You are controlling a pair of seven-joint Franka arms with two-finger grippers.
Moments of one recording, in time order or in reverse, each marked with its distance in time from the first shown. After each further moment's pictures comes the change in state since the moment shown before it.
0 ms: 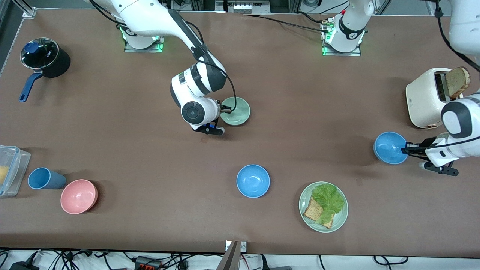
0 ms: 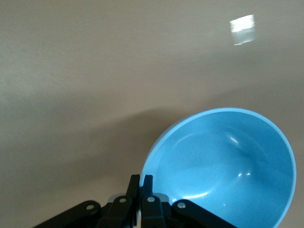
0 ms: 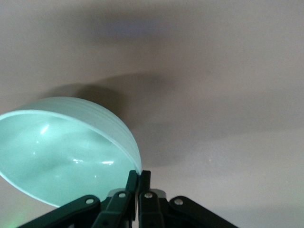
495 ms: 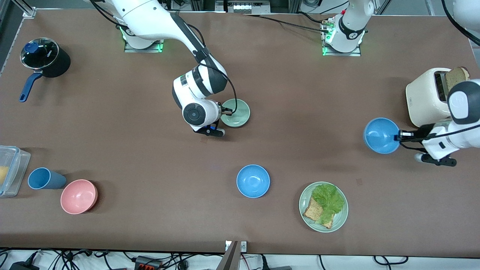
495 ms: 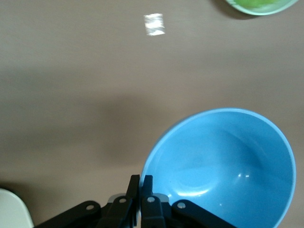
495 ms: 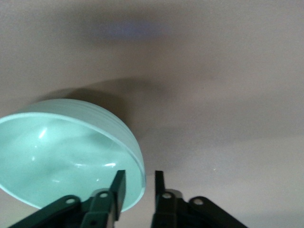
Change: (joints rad) left arm -0.002 -0.170 -0.158 0.001 -0.002 -0.263 -0.311; right arm 0.006 0.024 0.001 0.003 0.003 0.019 0.022
